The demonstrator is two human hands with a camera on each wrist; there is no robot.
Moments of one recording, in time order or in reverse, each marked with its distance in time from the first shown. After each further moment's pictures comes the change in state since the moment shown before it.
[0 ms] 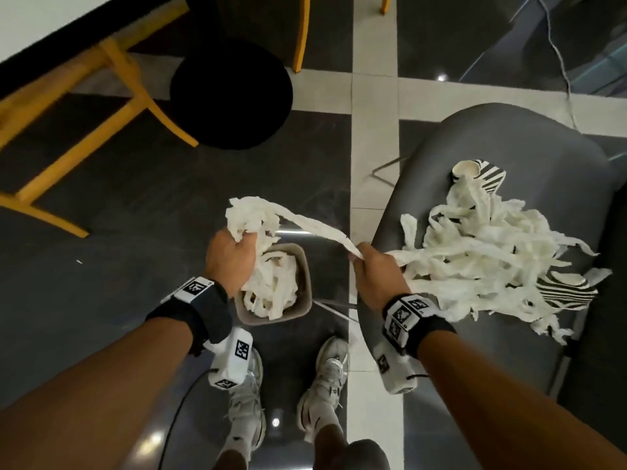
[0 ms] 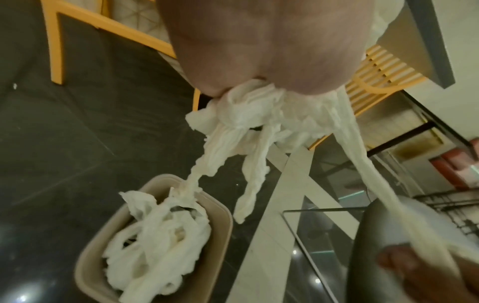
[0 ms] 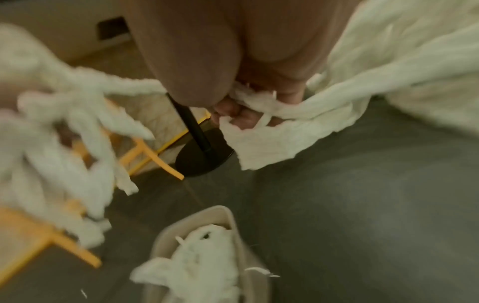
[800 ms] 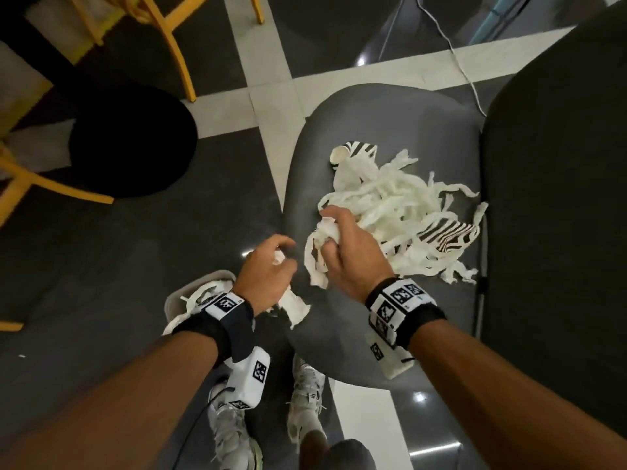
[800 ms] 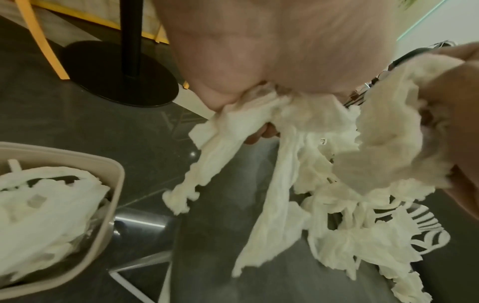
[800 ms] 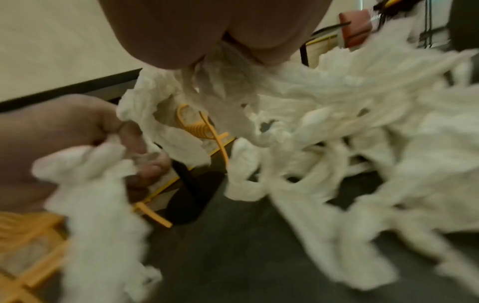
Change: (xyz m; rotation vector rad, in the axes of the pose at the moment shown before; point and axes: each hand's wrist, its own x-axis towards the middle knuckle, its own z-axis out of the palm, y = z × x) left_hand -0.065 0.075 0.173 0.256 -0.510 0.264; right_hand -0.056 0.077 -0.121 0.314 0.277 -0.103
